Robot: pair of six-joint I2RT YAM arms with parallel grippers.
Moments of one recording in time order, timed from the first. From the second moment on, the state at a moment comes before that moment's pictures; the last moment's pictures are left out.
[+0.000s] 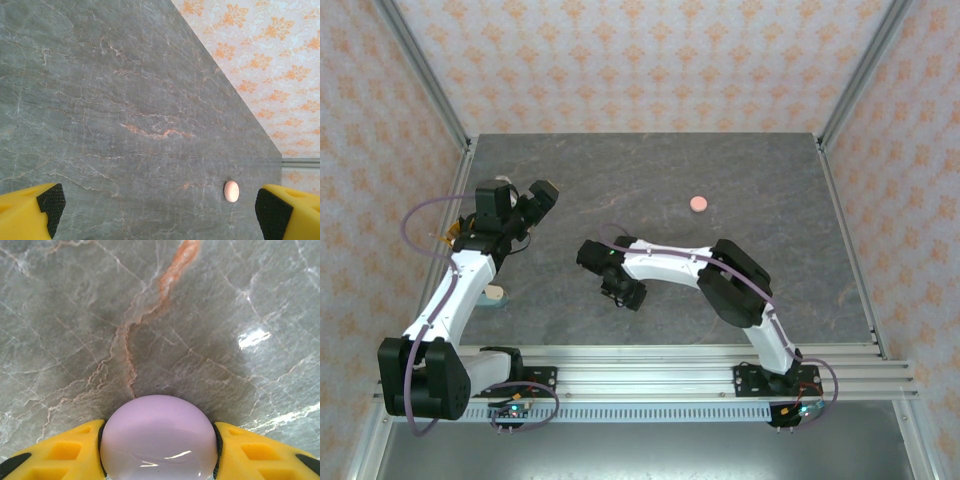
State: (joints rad) left arm 0.01 1.17 0.86 -0.30 0.19 -0.88; right arm 1.06 2.11 1.58 -0.97 0.03 1.54
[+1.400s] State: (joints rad) left arm -0.43 1.43 0.55 0.40 0.43 -0.82; right arm 0.57 1.76 1.21 -0.69 -0.06 1.36
